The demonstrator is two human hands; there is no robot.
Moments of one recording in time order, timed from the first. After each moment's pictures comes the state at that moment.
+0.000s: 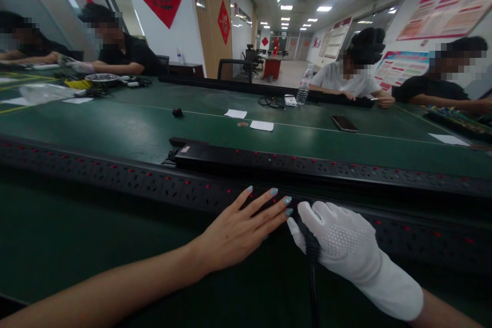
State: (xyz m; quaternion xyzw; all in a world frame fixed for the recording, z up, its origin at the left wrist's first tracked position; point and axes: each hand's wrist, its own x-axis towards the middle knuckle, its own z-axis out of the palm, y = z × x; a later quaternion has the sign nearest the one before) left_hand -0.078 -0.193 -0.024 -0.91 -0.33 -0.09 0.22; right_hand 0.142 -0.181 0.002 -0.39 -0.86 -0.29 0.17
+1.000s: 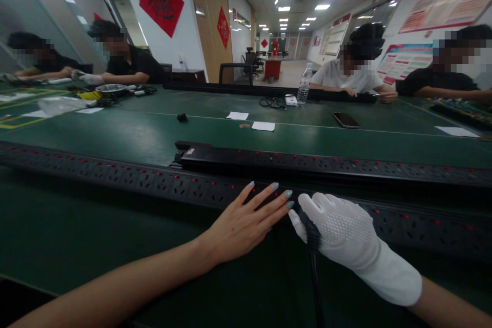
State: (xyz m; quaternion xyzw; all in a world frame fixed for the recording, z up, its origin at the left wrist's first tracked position) left_hand -0.075 -0.194 -0.018 -0.91 -0.34 -0.07 0.23; right_hand 0.139 -0.180 0.004 -0.41 -0.86 -0.26 0.18
